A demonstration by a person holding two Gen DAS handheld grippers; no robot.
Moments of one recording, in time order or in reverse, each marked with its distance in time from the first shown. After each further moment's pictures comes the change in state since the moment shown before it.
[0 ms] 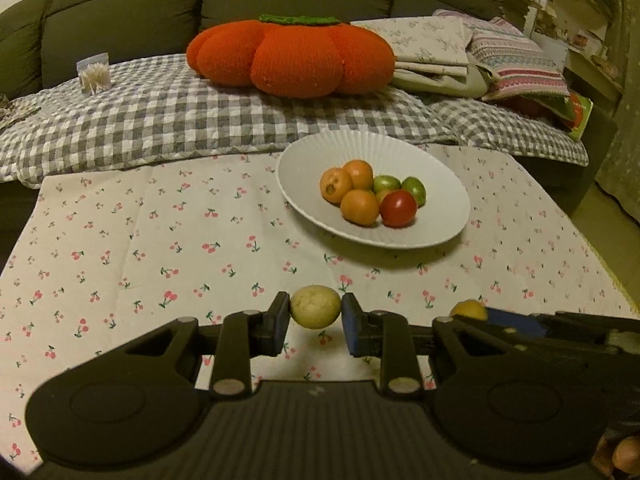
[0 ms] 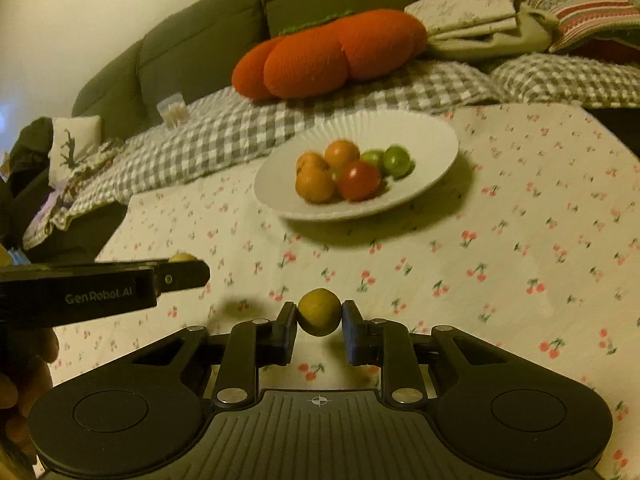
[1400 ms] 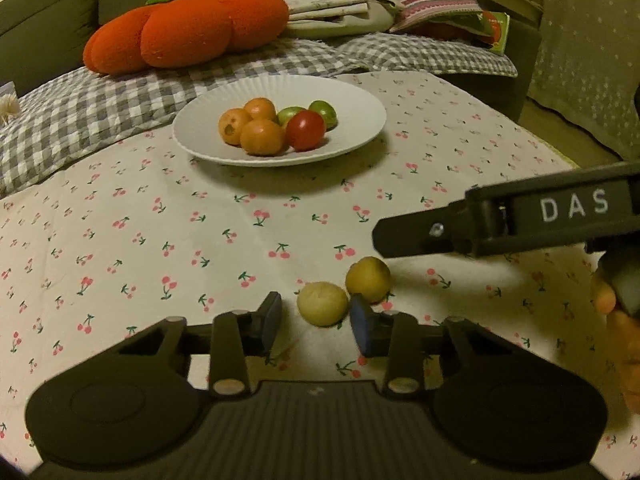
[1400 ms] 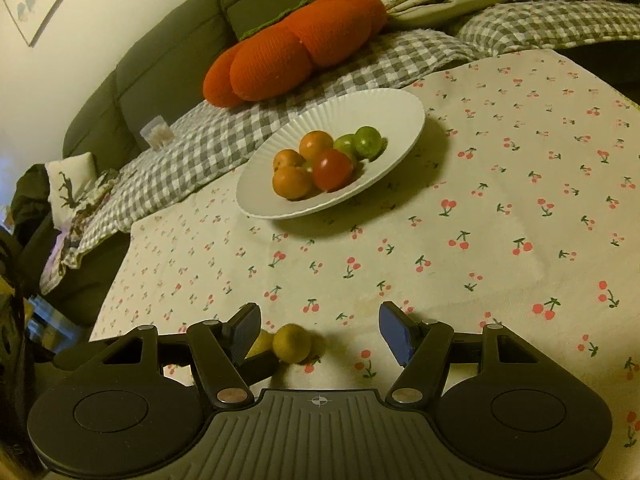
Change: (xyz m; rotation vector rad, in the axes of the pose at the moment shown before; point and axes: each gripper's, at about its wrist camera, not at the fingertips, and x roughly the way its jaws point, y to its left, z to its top) left arm 0.026 -0.032 -0.047 0.262 0.067 -0.151; right arm 0.002 -0.024 -0.003 0.168 0.062 0.057
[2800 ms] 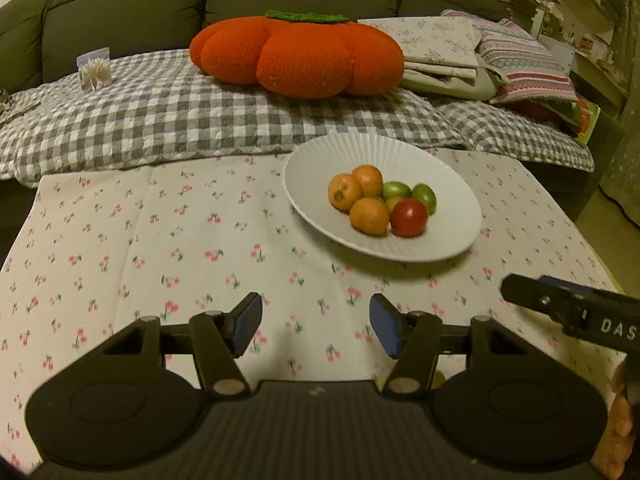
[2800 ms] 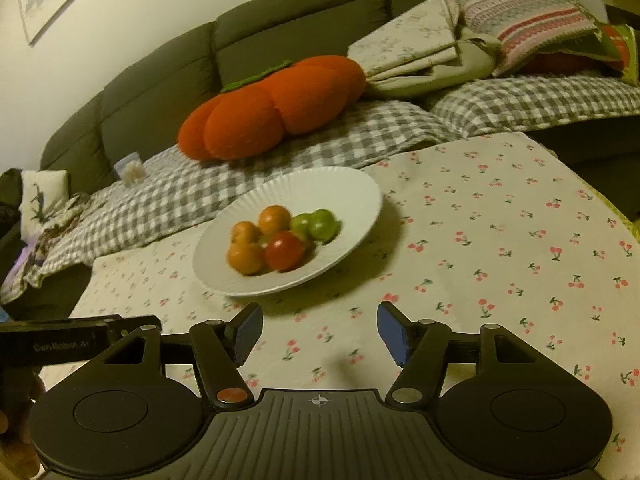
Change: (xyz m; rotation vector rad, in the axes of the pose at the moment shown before) left arm -0.026 0.049 0.039 -0.282 -0.052 0.139; right arm -0.016 -0.011 0.026 -0.091 -0.165 -0.116
